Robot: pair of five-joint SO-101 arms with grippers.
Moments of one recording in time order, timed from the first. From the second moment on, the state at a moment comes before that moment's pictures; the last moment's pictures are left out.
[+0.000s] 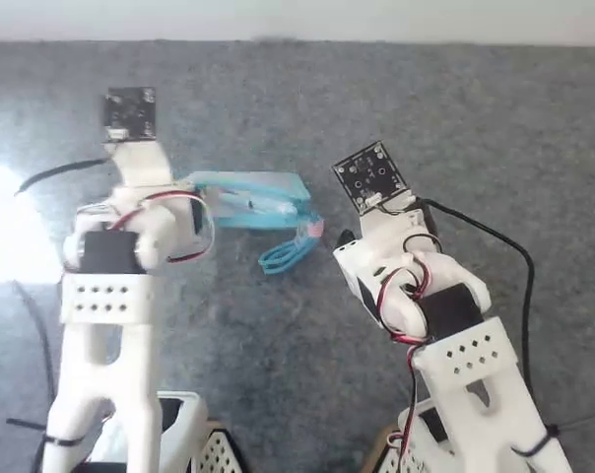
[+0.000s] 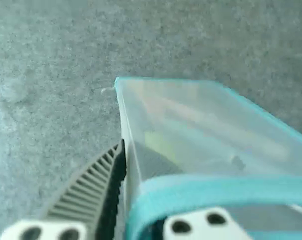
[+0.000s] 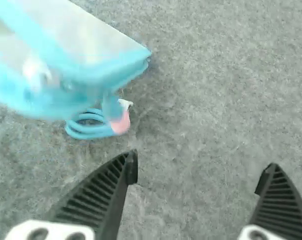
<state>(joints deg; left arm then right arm) -4.7 -35.5 34.9 65.1 9.6 -26.0 -50.1 46.5 57.1 8.0</state>
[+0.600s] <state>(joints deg) -7.3 -25.3 28.0 66.2 16.9 -26.1 -49.8 46.8 57.1 8.0</state>
